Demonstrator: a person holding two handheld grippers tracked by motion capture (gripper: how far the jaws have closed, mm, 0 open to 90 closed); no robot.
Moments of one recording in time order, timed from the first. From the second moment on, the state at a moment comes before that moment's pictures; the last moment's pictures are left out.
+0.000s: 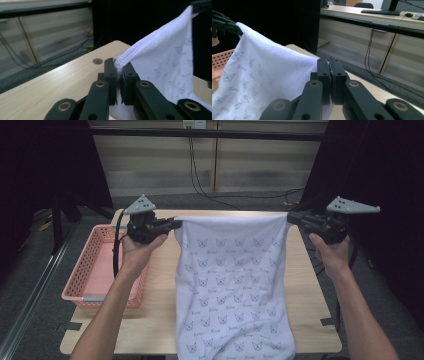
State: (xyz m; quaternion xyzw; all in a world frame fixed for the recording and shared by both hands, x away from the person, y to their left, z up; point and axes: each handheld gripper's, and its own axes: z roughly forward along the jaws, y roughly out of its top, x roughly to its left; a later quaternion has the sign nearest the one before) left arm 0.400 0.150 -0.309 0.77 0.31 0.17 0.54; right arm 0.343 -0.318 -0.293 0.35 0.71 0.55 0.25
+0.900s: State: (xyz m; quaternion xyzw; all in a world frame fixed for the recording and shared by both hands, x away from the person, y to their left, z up) left arm 0.337 0.129 -0.402 0.80 0.30 0.06 0.52; right arm 0.300 -0.312 -0.416 0.39 0.77 0.48 0.16
